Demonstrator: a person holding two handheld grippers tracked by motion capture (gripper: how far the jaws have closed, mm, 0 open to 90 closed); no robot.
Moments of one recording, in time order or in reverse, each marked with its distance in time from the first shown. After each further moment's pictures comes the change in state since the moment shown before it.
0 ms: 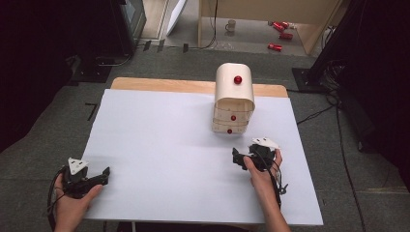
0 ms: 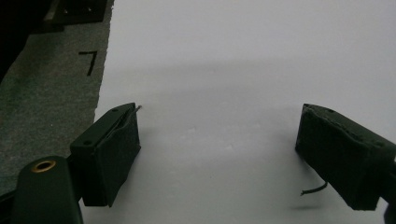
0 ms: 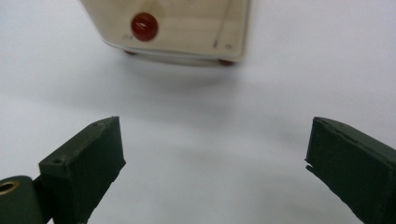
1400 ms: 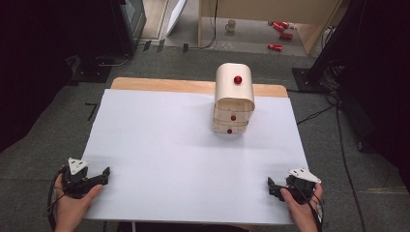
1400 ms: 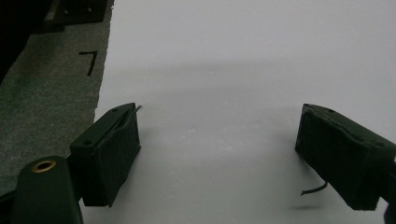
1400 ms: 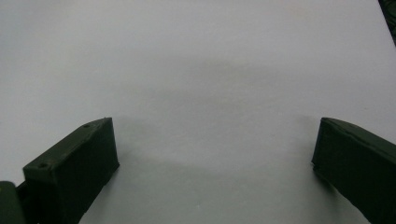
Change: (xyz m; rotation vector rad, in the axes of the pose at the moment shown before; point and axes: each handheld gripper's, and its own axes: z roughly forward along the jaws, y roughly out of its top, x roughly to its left) left arm 0.000 0.000 0.000 -0.001 0.001 0.001; right arm -0.089 -0.078 -0.064 0.074 -0.115 -0.049
